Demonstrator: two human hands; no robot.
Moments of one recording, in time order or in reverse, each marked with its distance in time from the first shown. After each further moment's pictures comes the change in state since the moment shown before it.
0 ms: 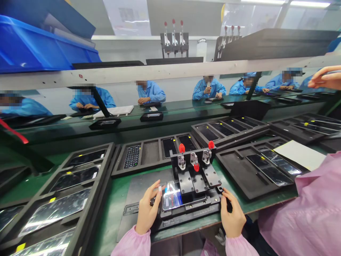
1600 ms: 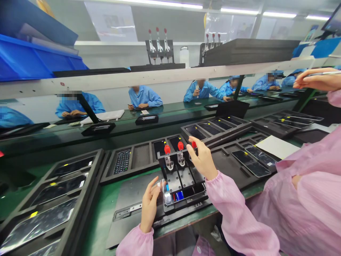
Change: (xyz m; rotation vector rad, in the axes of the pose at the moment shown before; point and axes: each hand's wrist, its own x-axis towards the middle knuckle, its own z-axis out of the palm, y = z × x) left_hand 0.014 0.031 0.040 -0.606 -0.002 -0.278; right_hand 0.168 -0.139 0.006 0.321 -0.359 -0.285
